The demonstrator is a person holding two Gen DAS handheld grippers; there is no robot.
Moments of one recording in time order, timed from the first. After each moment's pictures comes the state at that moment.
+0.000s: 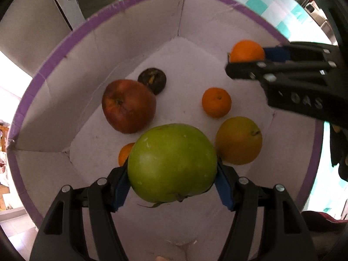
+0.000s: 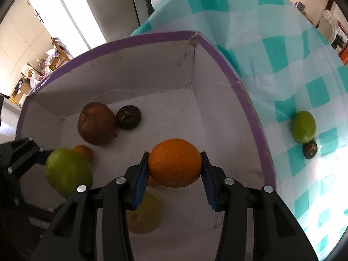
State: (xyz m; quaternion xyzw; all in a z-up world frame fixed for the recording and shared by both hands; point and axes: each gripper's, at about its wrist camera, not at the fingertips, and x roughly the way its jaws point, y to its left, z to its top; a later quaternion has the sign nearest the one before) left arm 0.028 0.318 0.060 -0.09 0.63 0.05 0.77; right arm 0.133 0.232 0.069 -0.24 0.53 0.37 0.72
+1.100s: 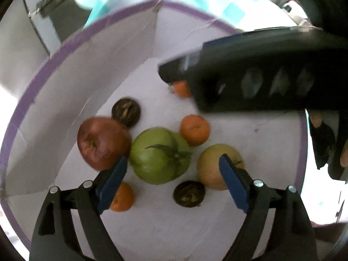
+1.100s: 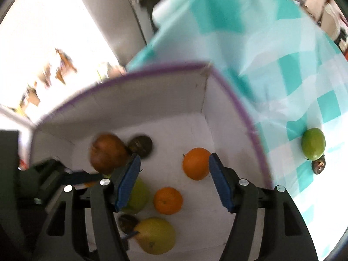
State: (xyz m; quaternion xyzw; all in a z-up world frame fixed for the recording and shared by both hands) left arm 0.041 0.324 0.082 -0.09 0.58 -0.03 0.81; right arm 0.148 0.236 0.095 -0.17 0.53 0.39 0.73
